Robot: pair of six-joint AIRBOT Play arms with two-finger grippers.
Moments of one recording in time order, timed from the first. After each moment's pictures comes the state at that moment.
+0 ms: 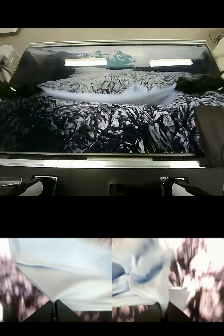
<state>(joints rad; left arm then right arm) 0.25 -1.16 1.38 0.94 -1.16 -1.34 -0.22 -1.27 1.53 -1.15 1.23 1.47</state>
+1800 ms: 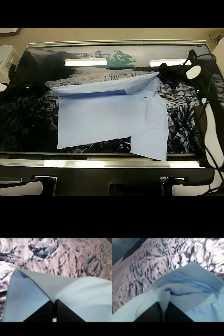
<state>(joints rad) 0.25 -1.49 1.27 0.81 -0.89 -1.44 -0.04 -1.62 1.51 -1.05 0.73 1.90</state>
